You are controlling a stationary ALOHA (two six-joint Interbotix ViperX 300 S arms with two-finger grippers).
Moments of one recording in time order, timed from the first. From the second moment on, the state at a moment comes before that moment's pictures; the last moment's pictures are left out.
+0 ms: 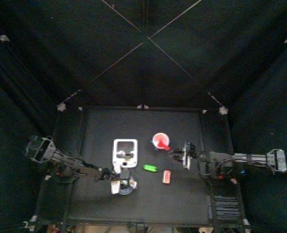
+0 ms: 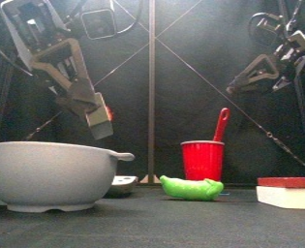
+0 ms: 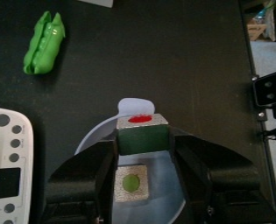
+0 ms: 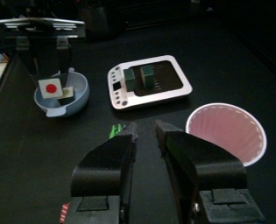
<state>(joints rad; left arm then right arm) -0.29 -0.08 0.76 -2.62 -0.17 2.31 -0.19 -0.77 1.17 -0.33 -0.15 0.38</state>
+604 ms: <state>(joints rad) -0.29 -0.08 0.76 -2.66 -0.17 2.31 -0.19 -0.77 1.17 -0.33 -0.15 0.38</state>
